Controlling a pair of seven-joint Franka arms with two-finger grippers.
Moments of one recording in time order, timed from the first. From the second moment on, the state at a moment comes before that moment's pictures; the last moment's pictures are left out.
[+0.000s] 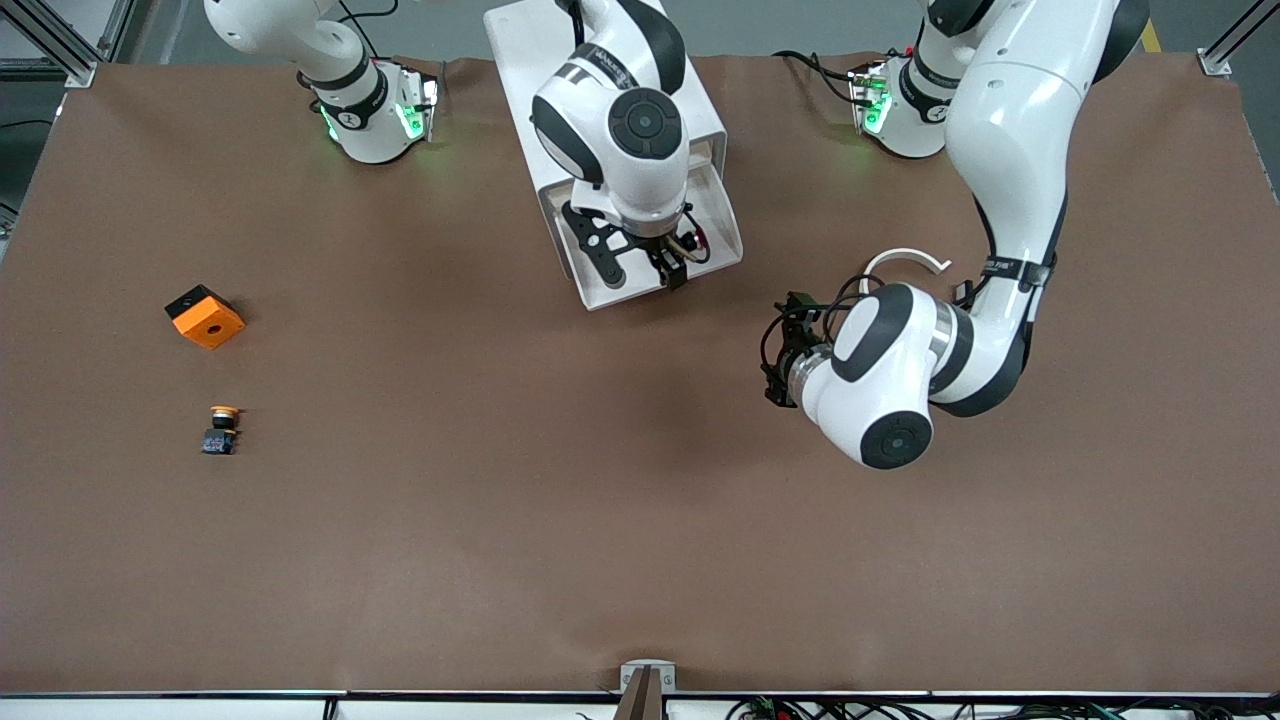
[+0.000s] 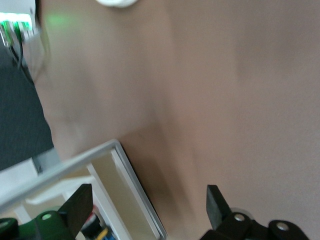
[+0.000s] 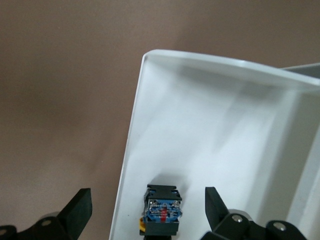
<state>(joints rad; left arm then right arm) -0.30 0.75 -0.17 -1.21 -0.27 1.42 -1.84 0.94 0.51 -0.07 -1.48 0.17 1.90 1.85</state>
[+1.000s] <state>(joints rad) -0.31 0.45 -0.21 -1.39 0.00 1.60 -1.08 0.95 0.57 -0.07 -1.46 0.25 1.93 1.85</state>
